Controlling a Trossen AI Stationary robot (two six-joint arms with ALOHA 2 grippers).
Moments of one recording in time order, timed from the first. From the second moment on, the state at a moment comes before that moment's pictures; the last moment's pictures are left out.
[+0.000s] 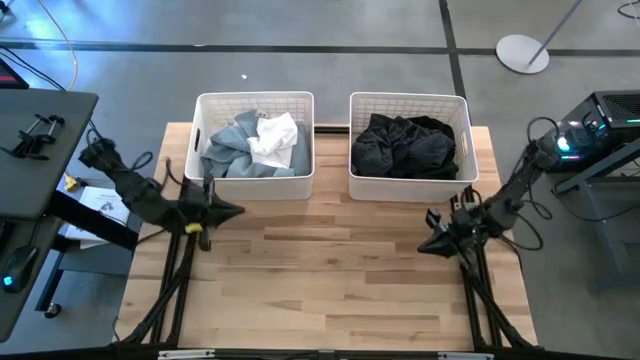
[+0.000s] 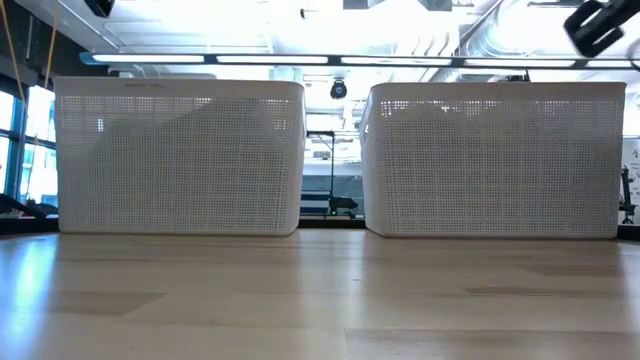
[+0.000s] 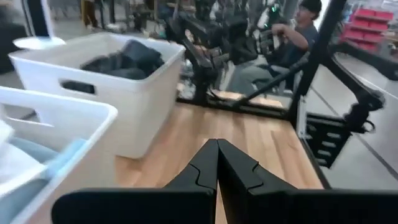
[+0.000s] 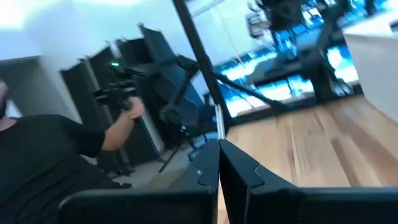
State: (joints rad) left arm -0.68 0.61 0.66 -0.26 -0.78 -0.28; right arm 0.83 0.45 0.25 0.29 0.49 0.37
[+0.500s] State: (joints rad) left arm -0.55 0.14 0.39 -0.23 -0.63 -0.15; right arm 0.39 0.08 0.12 0.12 0.09 0.25
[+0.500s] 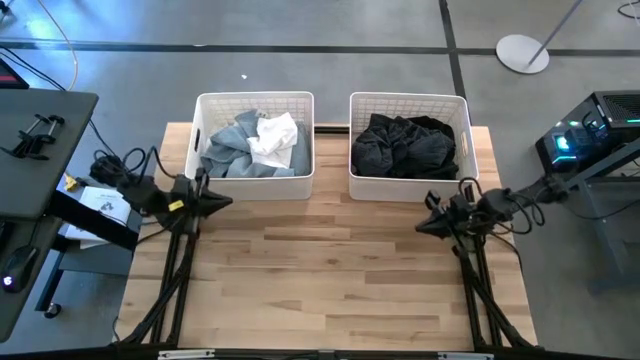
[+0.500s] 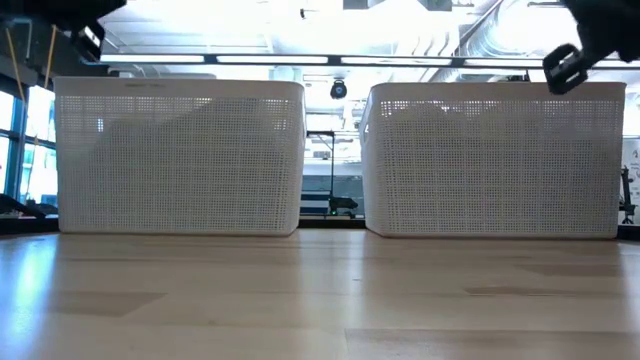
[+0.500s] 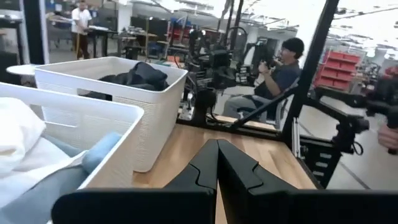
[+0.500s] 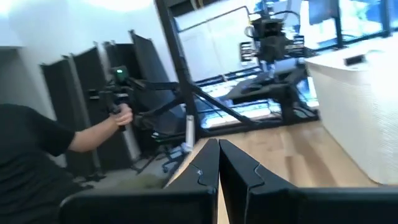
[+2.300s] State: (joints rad) left arm -0.15 0.01 0.01 0.02 -0.09 -0.03; right arm 0.10 0.03 0.01 0.04 0.11 0.07
